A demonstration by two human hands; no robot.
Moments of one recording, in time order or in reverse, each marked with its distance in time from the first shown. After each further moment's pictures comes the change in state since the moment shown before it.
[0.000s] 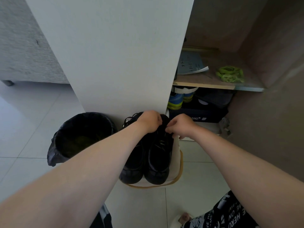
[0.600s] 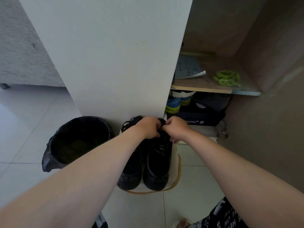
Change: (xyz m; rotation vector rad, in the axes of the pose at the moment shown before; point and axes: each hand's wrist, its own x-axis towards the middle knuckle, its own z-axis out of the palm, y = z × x) left_hand 0.002 -0.004 0.004 0.106 -0.099 0.088; right_hand 0.001 -0.018 0.008 -0.041 0.091 0.079
